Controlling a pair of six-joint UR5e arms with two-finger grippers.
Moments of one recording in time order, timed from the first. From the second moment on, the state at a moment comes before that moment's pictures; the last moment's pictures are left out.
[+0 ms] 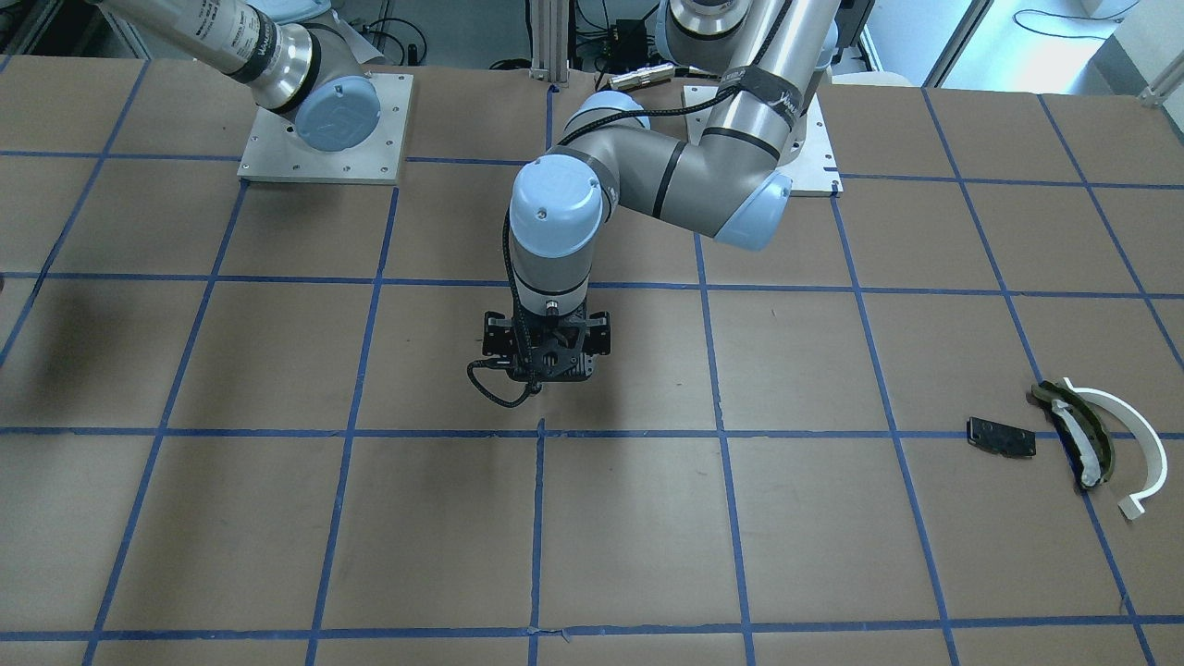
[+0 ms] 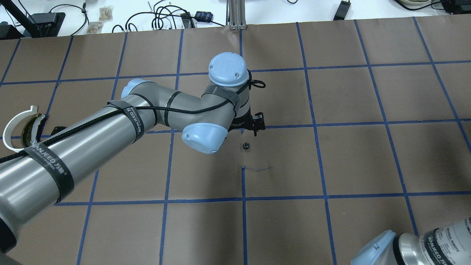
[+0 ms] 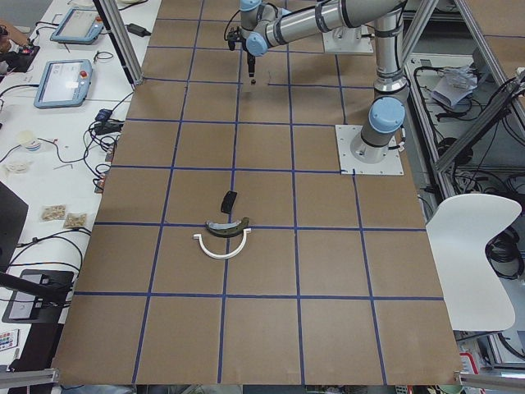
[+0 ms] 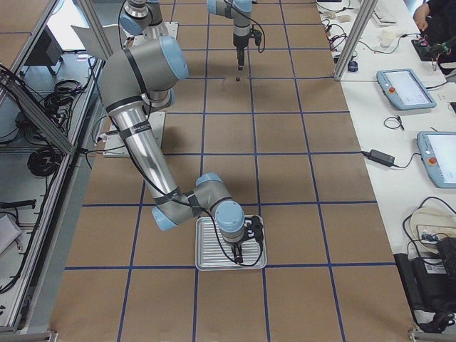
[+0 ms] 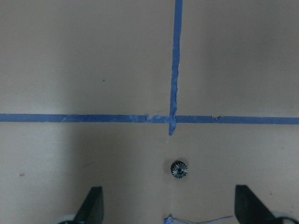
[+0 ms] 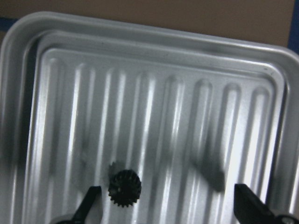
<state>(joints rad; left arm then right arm) -1.99 -1.99 -1.74 -0.98 1.54 -0.45 0.51 -0.94 1.60 -2.30 -1.50 -1.23</state>
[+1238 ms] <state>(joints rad) -2.02 -2.12 -1.73 -0.93 1.55 -0.49 0.57 -0.98 1.59 -2.18 -1.63 -1.25</state>
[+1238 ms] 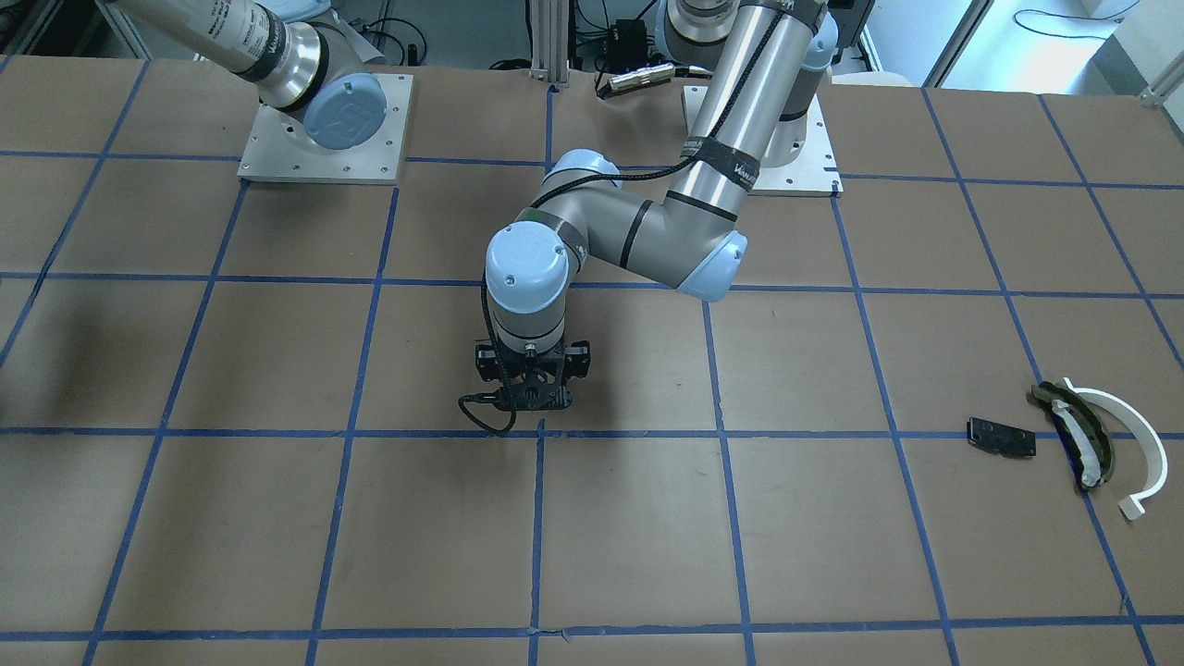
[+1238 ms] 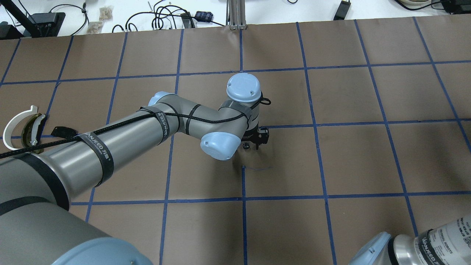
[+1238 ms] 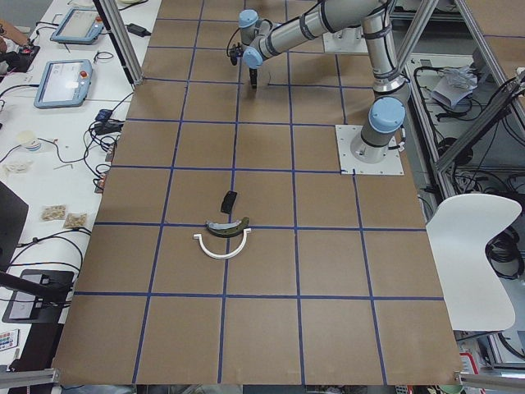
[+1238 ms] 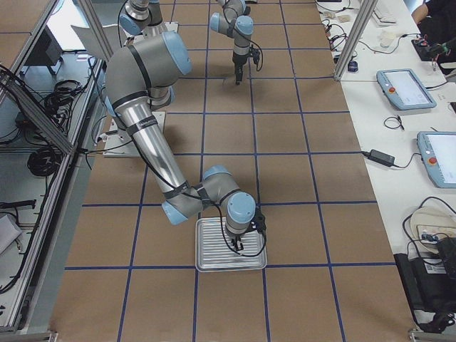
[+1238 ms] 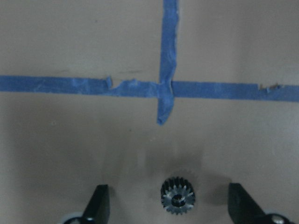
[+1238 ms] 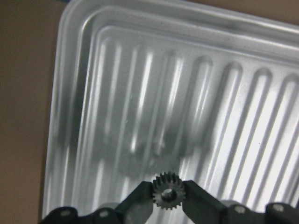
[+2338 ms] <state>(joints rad) -2.00 -2.07 -1.73 -0.94 1.55 -0.46 1.05 -1.40 1.61 -1.66 -1.70 -0.68</state>
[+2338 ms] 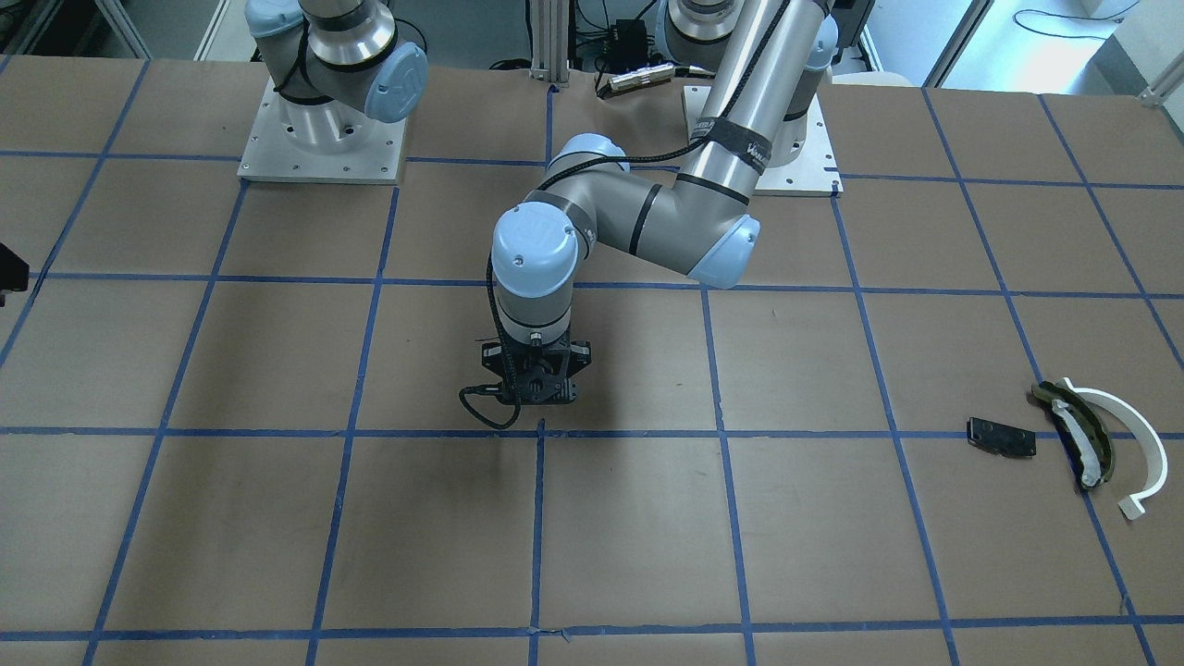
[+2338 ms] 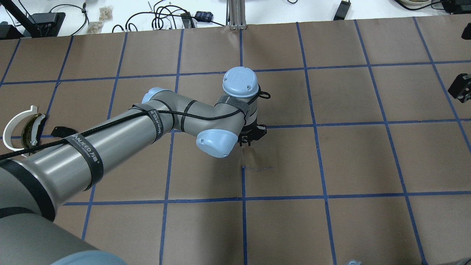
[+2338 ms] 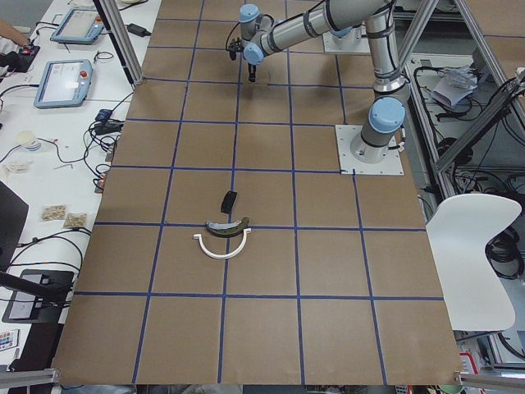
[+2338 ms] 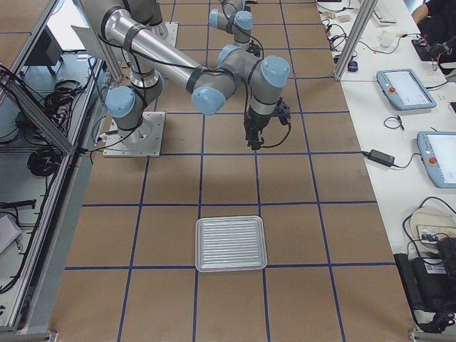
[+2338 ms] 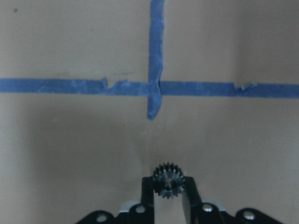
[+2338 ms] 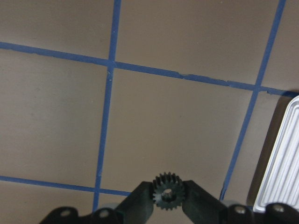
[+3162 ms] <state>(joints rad) -1.33 -1.79 -1.87 -1.16 1.56 0.25 1.46 -1.36 1.67 -1.72 -1.55 -0.08</state>
